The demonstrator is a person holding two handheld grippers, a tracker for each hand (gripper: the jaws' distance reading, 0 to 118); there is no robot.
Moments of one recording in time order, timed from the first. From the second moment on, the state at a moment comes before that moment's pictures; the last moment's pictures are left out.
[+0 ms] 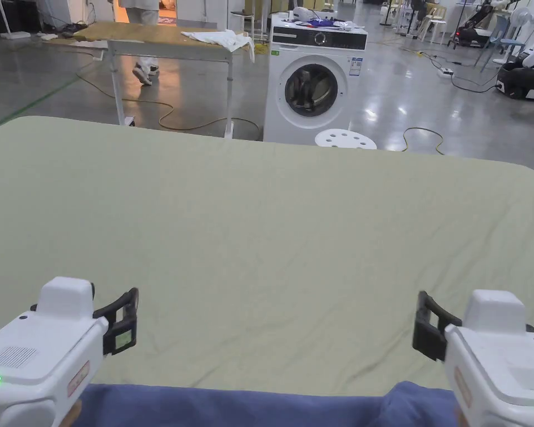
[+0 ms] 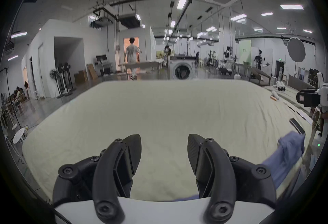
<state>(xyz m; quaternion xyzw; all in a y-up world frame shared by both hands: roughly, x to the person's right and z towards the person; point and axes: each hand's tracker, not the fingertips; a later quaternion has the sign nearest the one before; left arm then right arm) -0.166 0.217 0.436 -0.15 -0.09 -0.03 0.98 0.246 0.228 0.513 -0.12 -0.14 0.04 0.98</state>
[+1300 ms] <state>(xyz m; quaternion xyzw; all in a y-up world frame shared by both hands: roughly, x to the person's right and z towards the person) -0.389 0.102 0.417 -0.44 -0.24 0.40 0.77 0.209 0.198 0.478 -0.12 -0.08 0.03 0.99</state>
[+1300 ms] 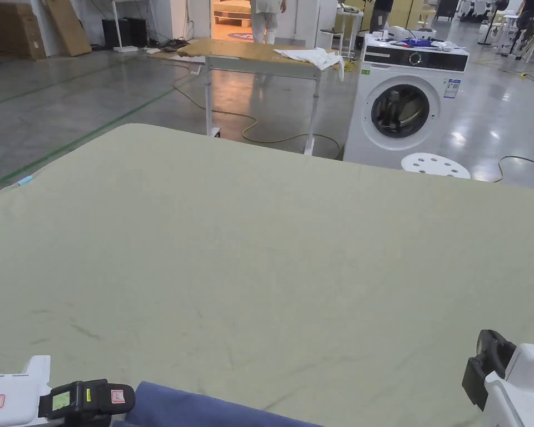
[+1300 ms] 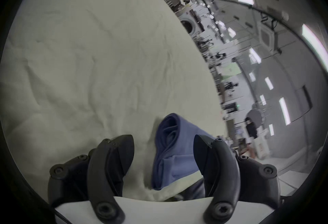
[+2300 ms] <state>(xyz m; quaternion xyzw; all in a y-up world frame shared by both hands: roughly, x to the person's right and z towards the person) -0.357 0.196 0.399 -0.47 -0.22 0.31 0.80 0.220 0.200 0.471 -0.13 -0.07 0.01 0.99</state>
